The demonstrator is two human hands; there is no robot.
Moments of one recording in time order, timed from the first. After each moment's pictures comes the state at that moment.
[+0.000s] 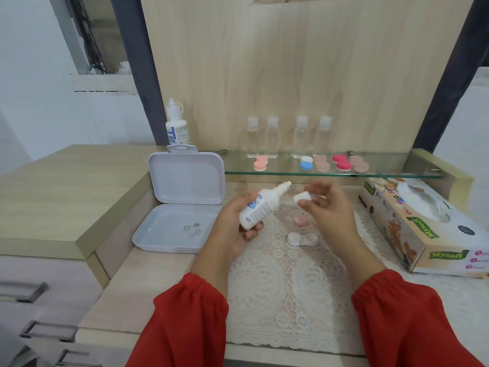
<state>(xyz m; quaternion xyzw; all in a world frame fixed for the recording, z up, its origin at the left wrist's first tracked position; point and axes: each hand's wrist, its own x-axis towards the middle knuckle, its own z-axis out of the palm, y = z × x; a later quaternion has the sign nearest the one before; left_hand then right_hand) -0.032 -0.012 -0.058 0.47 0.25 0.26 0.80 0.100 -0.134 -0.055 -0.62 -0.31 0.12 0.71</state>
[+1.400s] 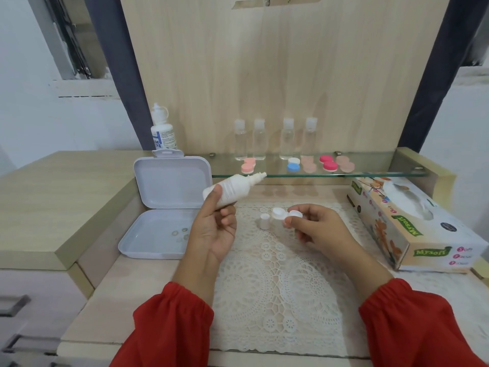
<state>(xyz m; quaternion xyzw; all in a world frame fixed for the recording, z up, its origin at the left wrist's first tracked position) -0.034 -0.012 -0.051 0.24 0.16 0.38 0.88 0.103 -0.158 -0.060 -0.66 -0.31 0.25 0.63</state>
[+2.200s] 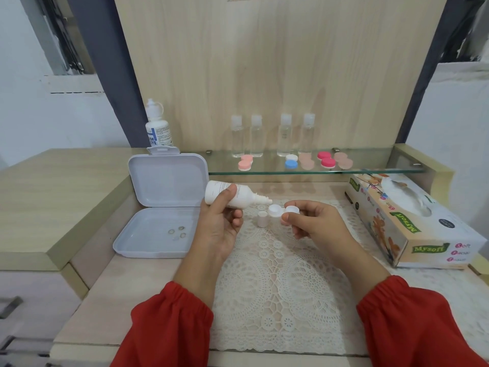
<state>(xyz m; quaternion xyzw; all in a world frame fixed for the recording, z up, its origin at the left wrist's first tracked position) -0.026 -0.022 -0.050 0.36 0.24 0.39 0.81 0.101 -0.156 -0.059 -0.64 -0.30 0.25 0.66</state>
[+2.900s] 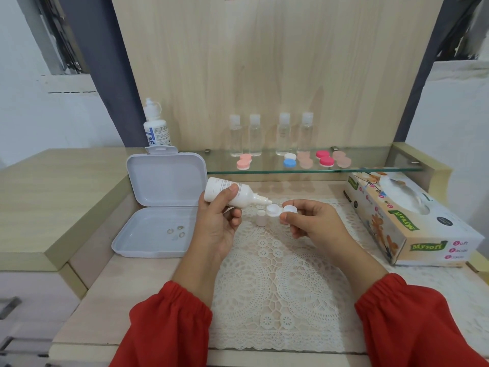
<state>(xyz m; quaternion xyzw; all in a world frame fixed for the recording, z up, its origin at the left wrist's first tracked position) -0.028 -0.024 -0.048 0.39 0.23 0.41 0.80 0.102 -0.155 -0.061 -0.64 -0.31 0.25 0.65</state>
